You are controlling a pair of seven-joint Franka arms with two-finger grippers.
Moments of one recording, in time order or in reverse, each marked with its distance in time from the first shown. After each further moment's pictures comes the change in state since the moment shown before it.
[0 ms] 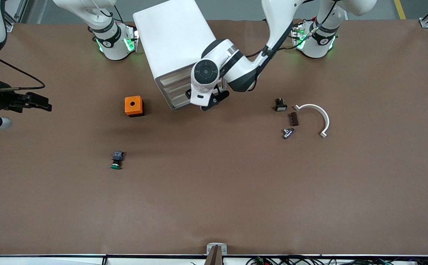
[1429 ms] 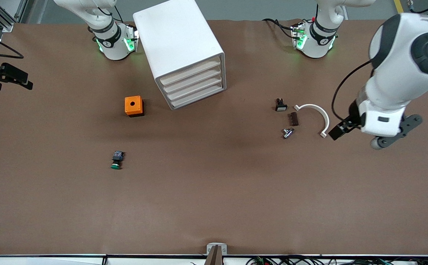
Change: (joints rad) left arm 0.649 -0.409 0.013 0.002 0.392 -0.290 0.618; right arm -0.051 -0.169 0.025 -0.047 -0.001 -0.054 0.001
